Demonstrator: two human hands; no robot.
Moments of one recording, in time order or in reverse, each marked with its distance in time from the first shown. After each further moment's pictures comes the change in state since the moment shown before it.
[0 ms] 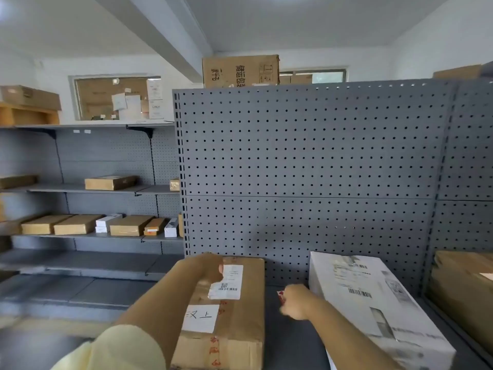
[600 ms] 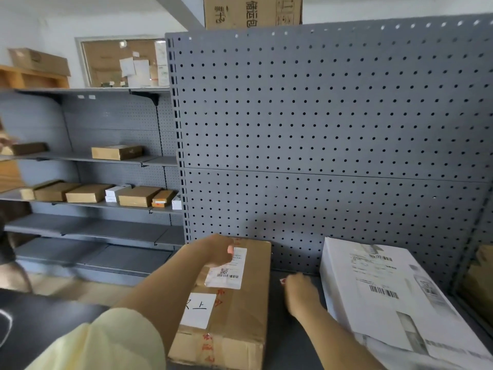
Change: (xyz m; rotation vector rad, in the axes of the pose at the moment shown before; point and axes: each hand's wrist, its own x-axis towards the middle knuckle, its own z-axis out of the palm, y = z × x) left_hand 0.067 -0.002 0.026 -0.069 0.023 0.018; right_hand 0.061 0.005 0.040 -0.109 0.264 0.046
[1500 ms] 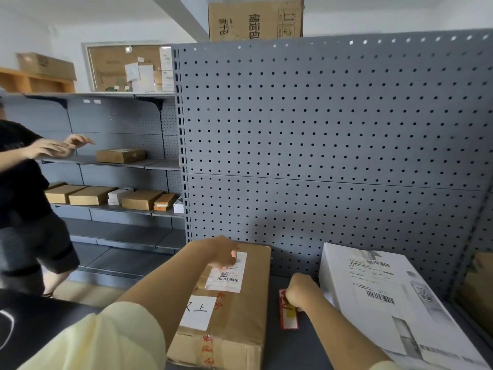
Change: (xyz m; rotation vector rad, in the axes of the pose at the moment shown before) left_hand -0.011 0.013 -0.019 0.048 -0.113 0.031; right_hand 0.000 0.001 -0.029 0.195 -0.154 0.143
